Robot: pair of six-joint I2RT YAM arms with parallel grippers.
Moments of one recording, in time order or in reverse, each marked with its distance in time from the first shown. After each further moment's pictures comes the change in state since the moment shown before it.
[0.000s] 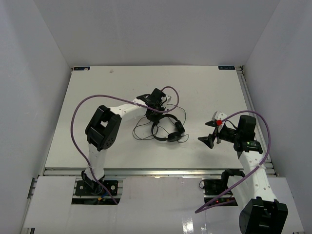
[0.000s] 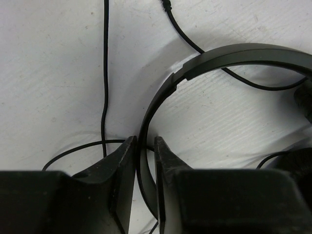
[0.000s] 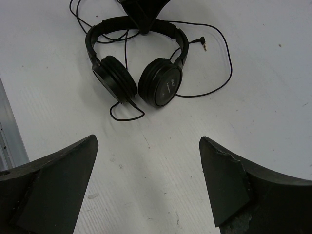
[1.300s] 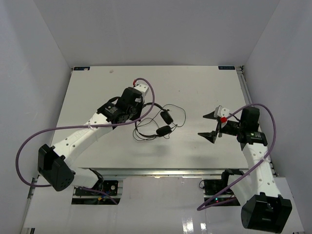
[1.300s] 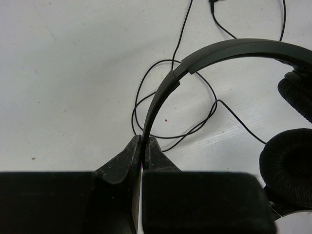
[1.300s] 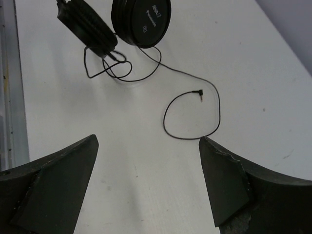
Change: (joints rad) left arm -0.002 -0.700 -0.252 -0.138 -0.251 -0.079; right arm 0.018 0.088 0.189 -0.122 -0.166 -0.174
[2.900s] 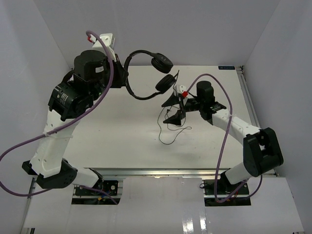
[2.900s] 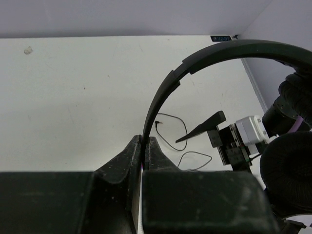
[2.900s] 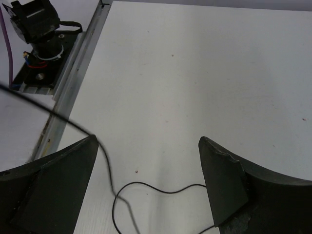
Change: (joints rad) left arm 0.029 0.043 0.890 -0.359 -0.057 -0.171; right arm 0.513 0.637 0.316 0.665 0.030 0.514
